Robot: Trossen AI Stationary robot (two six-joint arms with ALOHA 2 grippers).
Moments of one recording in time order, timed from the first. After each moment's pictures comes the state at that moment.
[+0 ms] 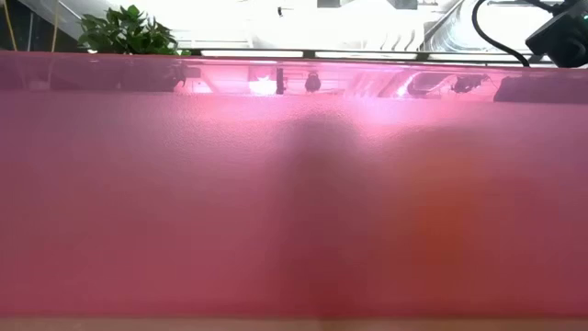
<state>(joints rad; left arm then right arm) -0.61 1.32 1.29 -0.73 -0.47 -0.77 0.02 0.39 0.15 -0.45 0.10 0.61</state>
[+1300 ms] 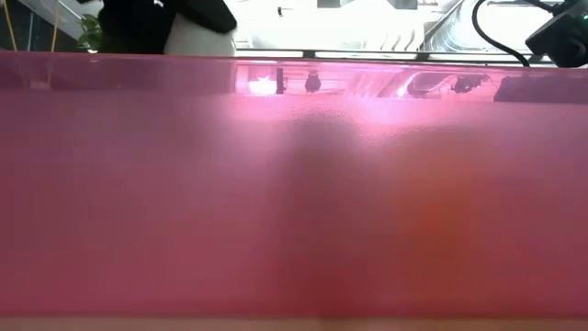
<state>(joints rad) -0.63 1.65 1.04 -0.15 -0.51 -0.88 0.02 0.39 0.15 -0.45 0.10 0.61</state>
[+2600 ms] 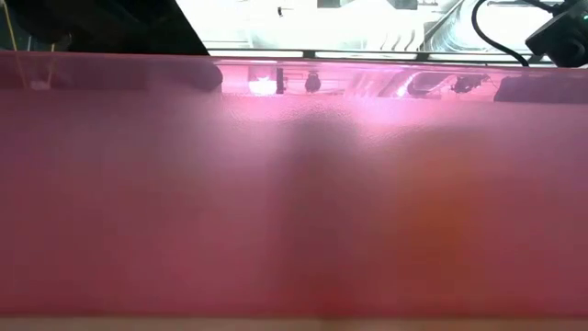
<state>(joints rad) -0.69 1.77 1.04 -0.09 -0.59 -0.94 0.02 0.39 0.15 -0.45 0.10 0.63</state>
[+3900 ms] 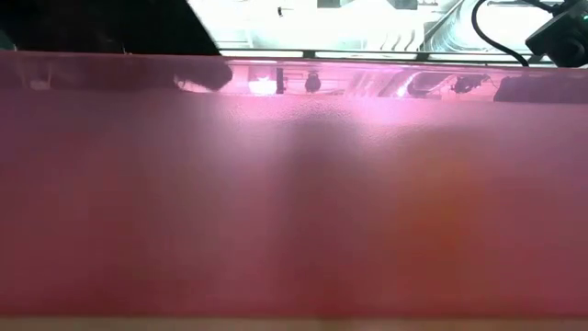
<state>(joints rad) -0.69 1.84 1.05 0.02 -0.53 -0.87 0.02 0.39 0.15 -0.45 0.10 0.62</state>
